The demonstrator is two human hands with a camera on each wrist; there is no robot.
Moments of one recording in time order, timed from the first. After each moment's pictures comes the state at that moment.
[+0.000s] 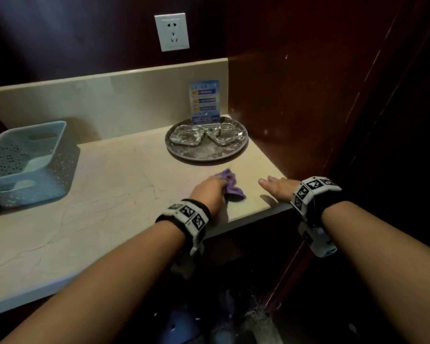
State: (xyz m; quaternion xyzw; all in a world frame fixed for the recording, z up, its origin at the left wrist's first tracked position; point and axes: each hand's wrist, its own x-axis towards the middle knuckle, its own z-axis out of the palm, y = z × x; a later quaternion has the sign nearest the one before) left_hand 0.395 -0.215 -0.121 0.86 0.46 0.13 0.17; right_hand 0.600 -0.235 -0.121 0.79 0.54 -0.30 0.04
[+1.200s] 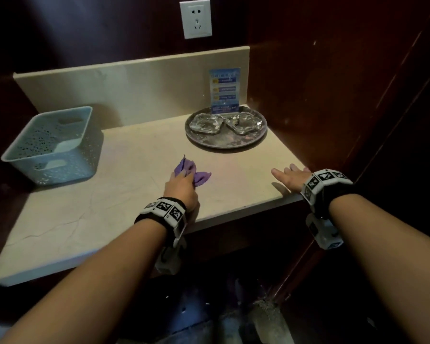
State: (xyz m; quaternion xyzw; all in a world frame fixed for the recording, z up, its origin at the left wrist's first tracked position) left_hand 0.296 -0.203 -0.154 0.77 0.62 0.07 0.12; right_hand 0.608 -0.205 -0.166 0.76 0.60 -0.22 0.13
